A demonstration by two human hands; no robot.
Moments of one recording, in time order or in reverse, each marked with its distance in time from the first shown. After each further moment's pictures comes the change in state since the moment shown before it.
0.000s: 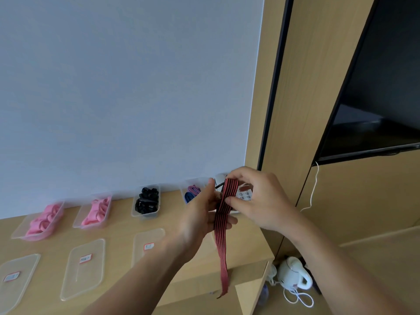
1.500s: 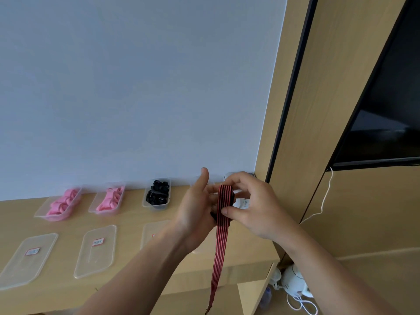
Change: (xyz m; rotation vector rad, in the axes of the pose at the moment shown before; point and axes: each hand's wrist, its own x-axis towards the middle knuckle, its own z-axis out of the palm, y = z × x) left_hand -0.015 0.013 -0.004 -0.172 0.033 -0.038; right_hand -0.009 -0.002 0.024 0.153 -0.107 0.045
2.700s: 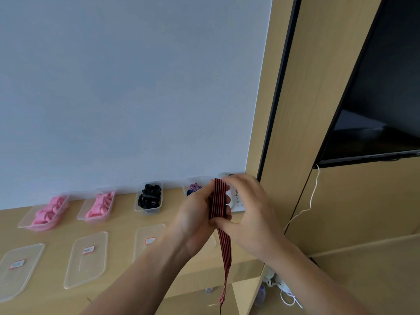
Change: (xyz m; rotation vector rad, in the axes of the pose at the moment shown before) left_hand 0.001 -0.009 0.004 -0.127 -0.051 -0.043; right_hand -0.023 0.011 0.020 -0.232 0.285 -0.270
